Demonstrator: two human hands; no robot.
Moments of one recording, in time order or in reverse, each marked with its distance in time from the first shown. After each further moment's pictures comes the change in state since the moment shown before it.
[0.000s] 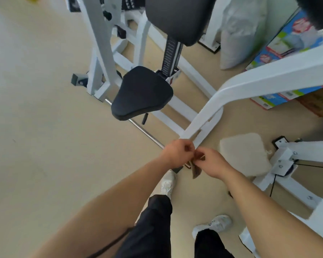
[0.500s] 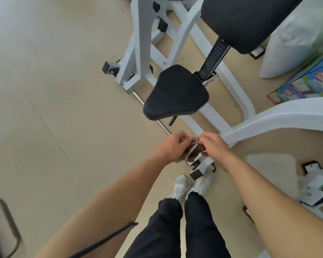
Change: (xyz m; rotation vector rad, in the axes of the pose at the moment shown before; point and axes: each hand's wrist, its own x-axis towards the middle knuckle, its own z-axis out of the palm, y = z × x) left_hand -0.002 -0.085 -0.099 -0.200 0.215 -0.203; right_hand 0.084 -0.128 0.026 0.319 -0.042 0.041
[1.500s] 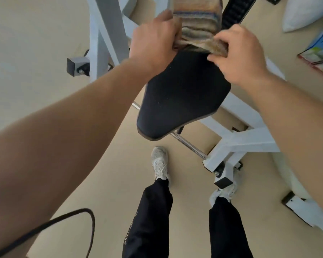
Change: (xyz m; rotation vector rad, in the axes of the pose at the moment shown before) left_hand 0.312 0.032 -0.160 0.846 0.454 0.651; right_hand 0.279 -0.097 -0.054 -0.606 0.595 -0.456
